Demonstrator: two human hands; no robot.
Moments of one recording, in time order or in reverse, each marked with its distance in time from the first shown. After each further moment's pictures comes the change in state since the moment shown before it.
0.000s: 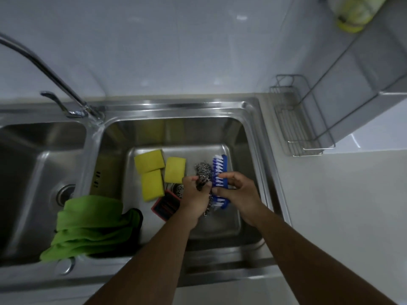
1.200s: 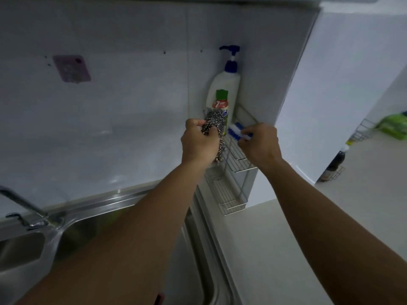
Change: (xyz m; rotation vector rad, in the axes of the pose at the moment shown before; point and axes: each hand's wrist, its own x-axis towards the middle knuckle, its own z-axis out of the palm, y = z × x) left_hand -0.143 0.332 0.109 0.022 0.015 0.756; right_hand -0.071 -0.304 -0.181 -0.718 0.782 -0.545
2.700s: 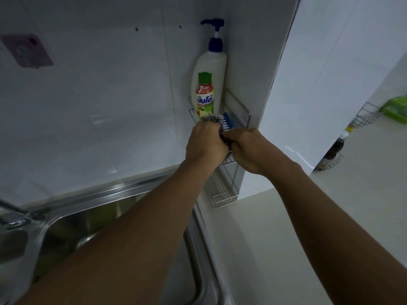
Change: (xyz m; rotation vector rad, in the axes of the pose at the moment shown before) left_hand 0.000 -0.020 0.061 0.615 -0.179 0.278; right_hand 0.001 0.045 -0.005 -0.149 -0.352 -0.570
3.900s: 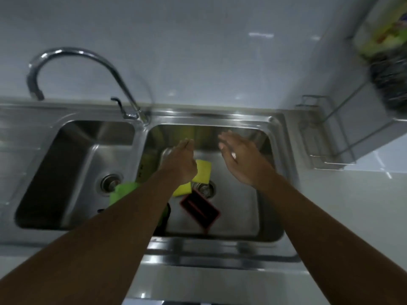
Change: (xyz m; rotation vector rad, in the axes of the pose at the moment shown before) left_hand -0.193 -0.350 -0.080 0.346 -0.334 -0.459; right_hand -0.012 -0.211 0.249 0.293 -0.249 -0.052
